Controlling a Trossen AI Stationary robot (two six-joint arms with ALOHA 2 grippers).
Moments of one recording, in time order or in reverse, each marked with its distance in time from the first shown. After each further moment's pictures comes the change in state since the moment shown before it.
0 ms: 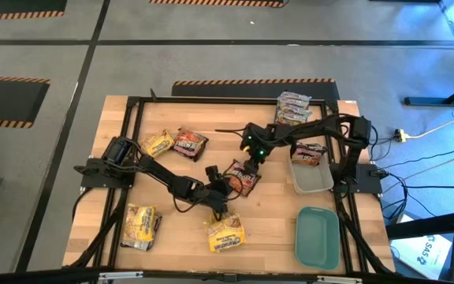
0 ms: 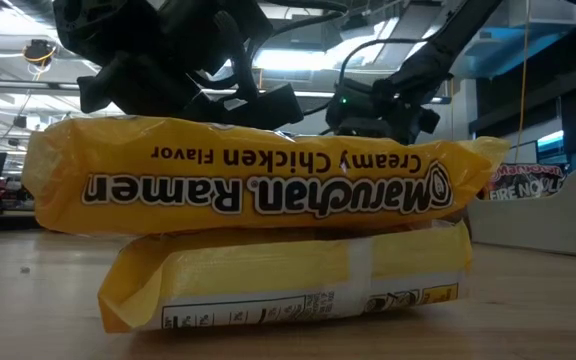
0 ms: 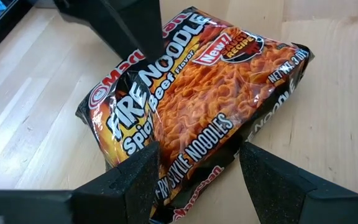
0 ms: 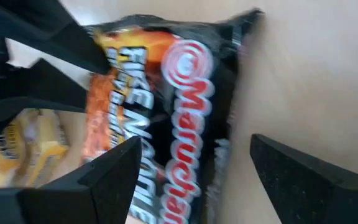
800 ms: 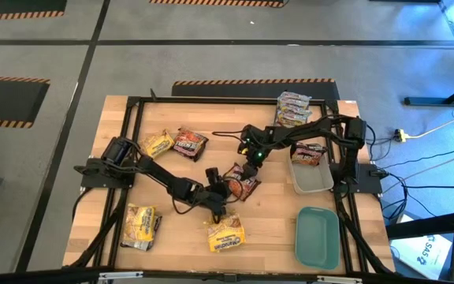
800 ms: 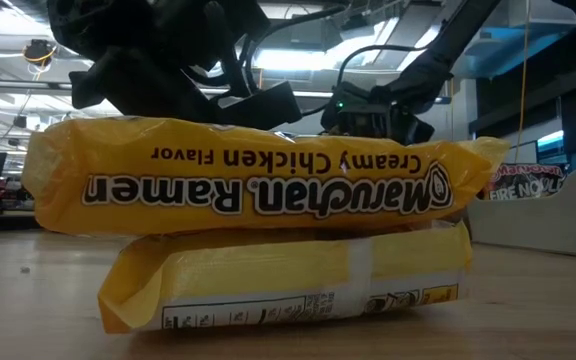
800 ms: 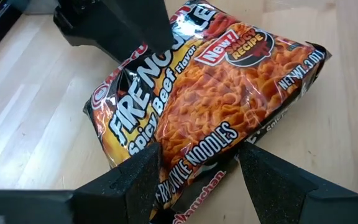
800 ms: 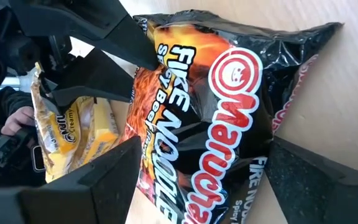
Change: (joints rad) left arm -0.009 0.001 0.005 -0.012 0.001 0.051; right arm 0.016 0.014 -0.005 0.132 -0.223 0.079
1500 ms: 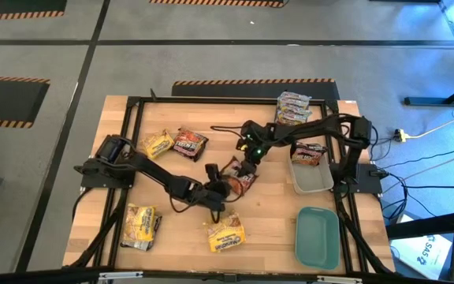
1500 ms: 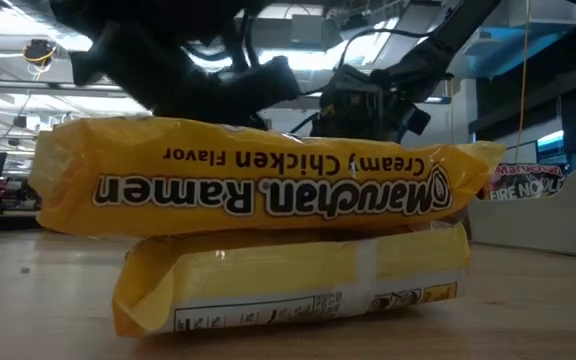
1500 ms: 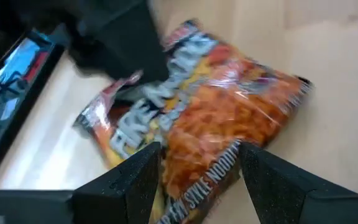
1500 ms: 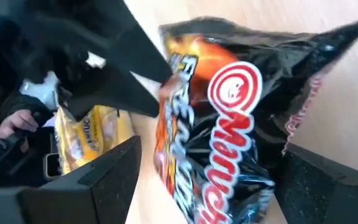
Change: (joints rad) left arm -0.016 -0.065 0.007 -0.047 -0.096 0.132; right arm -0.027 -0.050 0.026 0.002 0.028 -0.029
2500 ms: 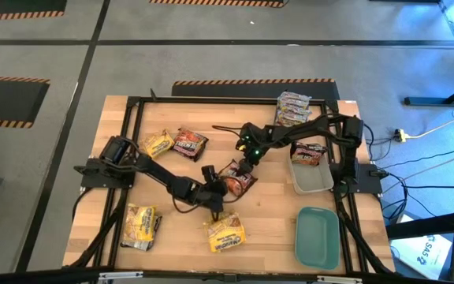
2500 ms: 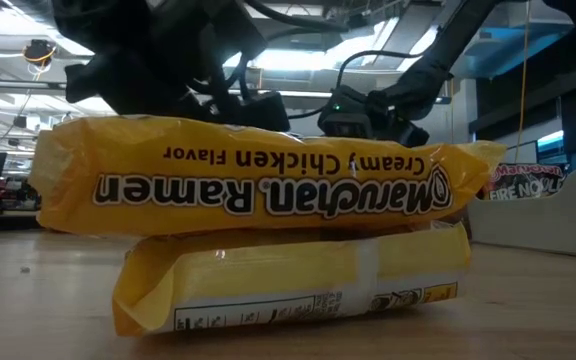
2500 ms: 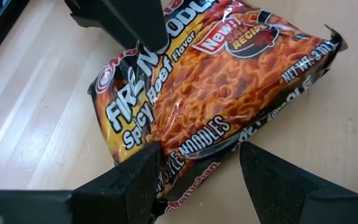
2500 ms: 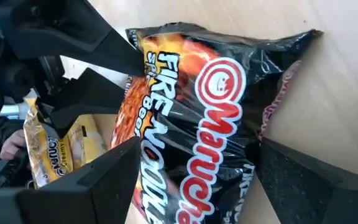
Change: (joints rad) left arm 0.025 0.053 0.001 -0.151 0.074 -0.238; right arm 0.007 0.102 -0.021 0.074 0.036 0.094
